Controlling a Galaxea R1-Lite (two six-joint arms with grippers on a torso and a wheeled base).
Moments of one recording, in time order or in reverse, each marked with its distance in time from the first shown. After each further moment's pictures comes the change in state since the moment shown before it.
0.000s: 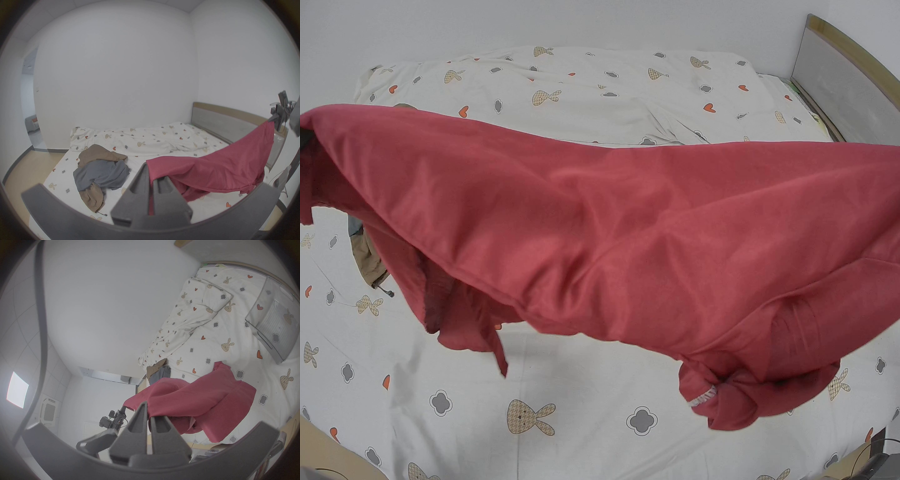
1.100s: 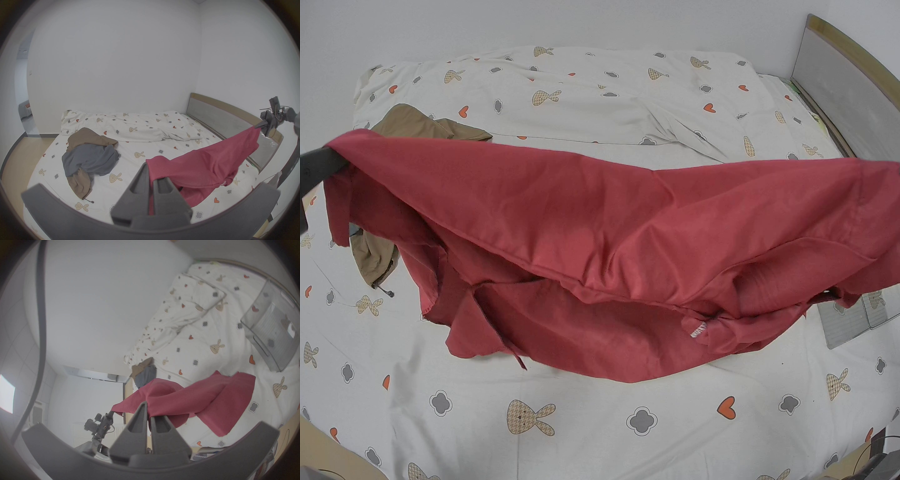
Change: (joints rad) left arm 0.063 0.096 -0.058 0.139 -0.104 -0.173; right arm -0.045 0.182 -0.047 0.050 -0.008 -0.114
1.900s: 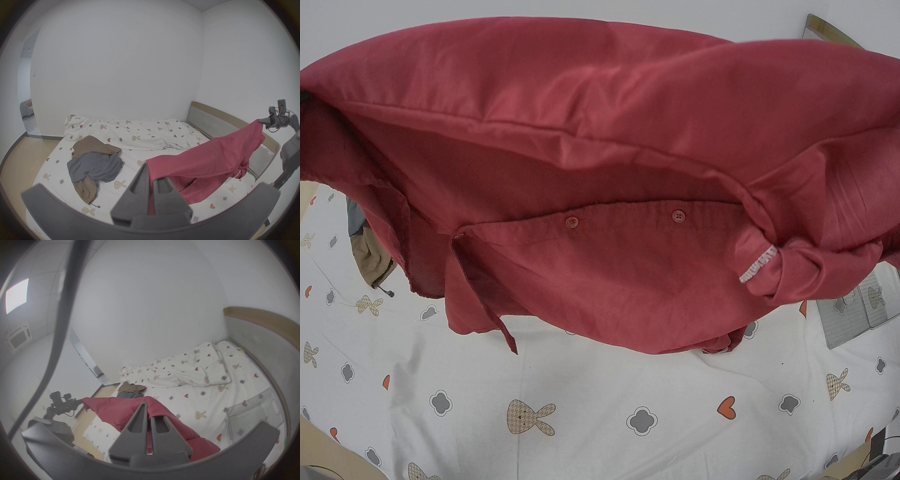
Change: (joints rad) left arm 0.011 -0.007 -0.323 0.275 -0.009 0.000; right arm -0.222 -0.011 -0.425 0.171 -0.006 -0.533
